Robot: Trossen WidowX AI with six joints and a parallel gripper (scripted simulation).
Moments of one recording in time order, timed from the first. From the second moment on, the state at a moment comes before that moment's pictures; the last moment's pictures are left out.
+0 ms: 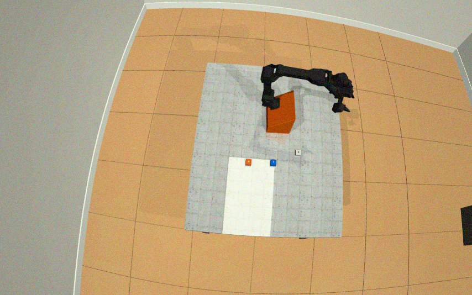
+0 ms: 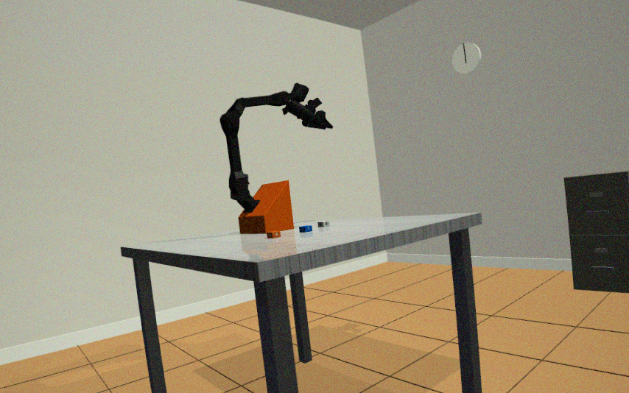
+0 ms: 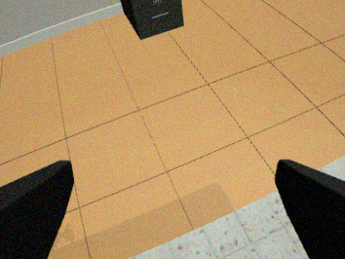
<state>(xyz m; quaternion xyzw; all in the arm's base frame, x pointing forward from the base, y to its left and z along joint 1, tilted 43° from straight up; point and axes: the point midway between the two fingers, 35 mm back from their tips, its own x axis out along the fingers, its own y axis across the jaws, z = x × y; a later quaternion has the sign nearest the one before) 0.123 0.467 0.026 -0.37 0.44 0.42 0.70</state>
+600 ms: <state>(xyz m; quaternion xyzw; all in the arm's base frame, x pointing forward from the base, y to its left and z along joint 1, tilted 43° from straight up) 0.253 0.215 -0.054 -0.26 0.65 -0.14 0.71</state>
